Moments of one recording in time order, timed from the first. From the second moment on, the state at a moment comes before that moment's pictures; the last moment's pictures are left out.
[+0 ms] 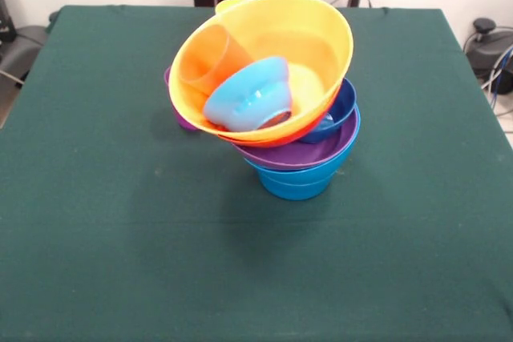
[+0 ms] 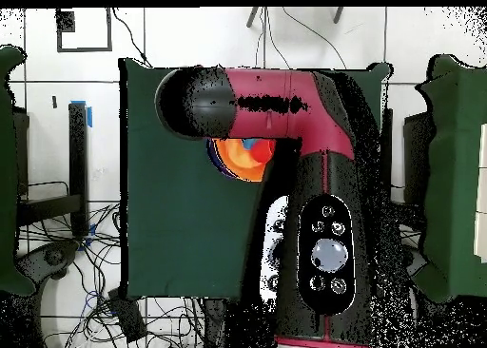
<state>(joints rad) -0.18 -0.78 0.06 1.26 -0.16 0.83 2.41</state>
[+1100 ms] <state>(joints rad) -0.25 -0.84 0.08 1.27 -0.17 0.89 2.38</state>
